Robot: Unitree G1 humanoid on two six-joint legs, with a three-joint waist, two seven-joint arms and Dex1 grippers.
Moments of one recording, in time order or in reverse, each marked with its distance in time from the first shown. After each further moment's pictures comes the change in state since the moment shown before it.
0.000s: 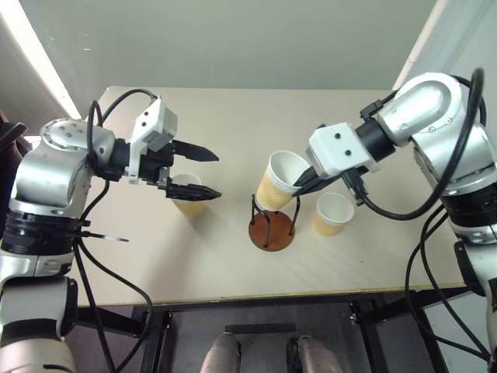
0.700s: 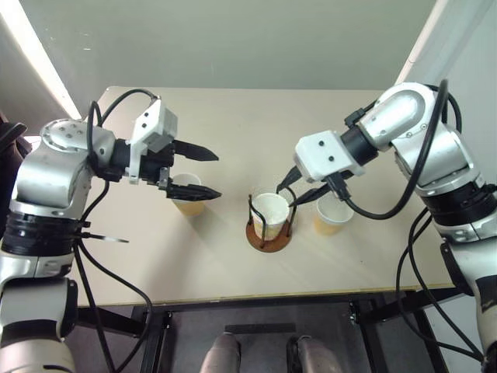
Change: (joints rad) left arm 0.007 0.000 0.000 0.000 0.005 -0.023 0.016; right arm 0.001 0.066 0.026 0.052 -0.051 -0.028 -0.007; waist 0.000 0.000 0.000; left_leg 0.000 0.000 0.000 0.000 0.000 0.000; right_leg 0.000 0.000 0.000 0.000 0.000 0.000
